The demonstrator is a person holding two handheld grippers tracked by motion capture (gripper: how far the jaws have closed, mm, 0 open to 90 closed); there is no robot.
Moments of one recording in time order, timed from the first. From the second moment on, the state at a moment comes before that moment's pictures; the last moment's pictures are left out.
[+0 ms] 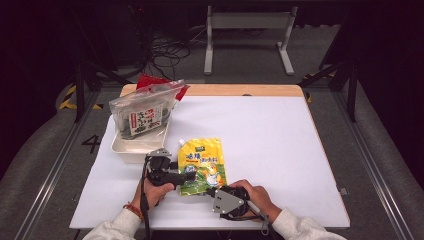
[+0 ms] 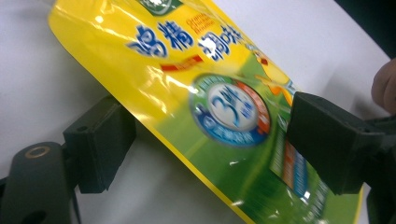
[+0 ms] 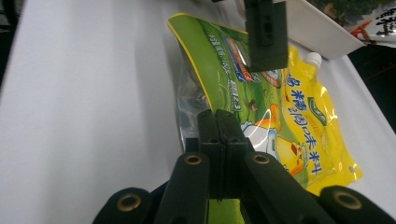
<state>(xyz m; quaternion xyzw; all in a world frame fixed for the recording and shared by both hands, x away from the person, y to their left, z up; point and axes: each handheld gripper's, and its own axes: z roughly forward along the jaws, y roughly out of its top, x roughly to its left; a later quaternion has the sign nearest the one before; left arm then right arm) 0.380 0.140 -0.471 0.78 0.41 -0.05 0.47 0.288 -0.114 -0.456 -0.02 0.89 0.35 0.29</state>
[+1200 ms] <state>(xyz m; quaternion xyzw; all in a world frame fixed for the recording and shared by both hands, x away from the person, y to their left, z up) 0.362 0.125 -0.421 0.77 0.31 0.08 0.55 0.309 -0.213 -0.423 0.15 0.86 0.46 0.19</state>
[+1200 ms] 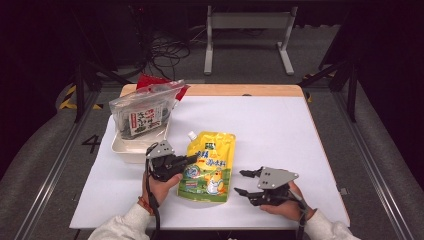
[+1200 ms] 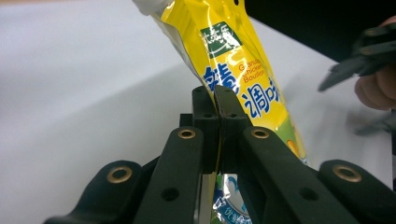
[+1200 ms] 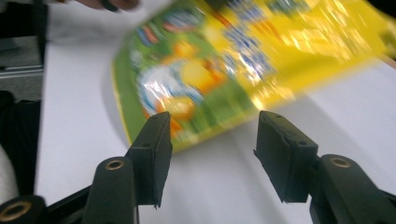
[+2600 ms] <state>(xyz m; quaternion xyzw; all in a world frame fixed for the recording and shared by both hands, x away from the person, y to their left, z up) 0.342 0.160 -0.368 0.76 0.21 0.16 0.60 0.336 -0.274 -0.430 0.28 0.83 0.44 0.21</state>
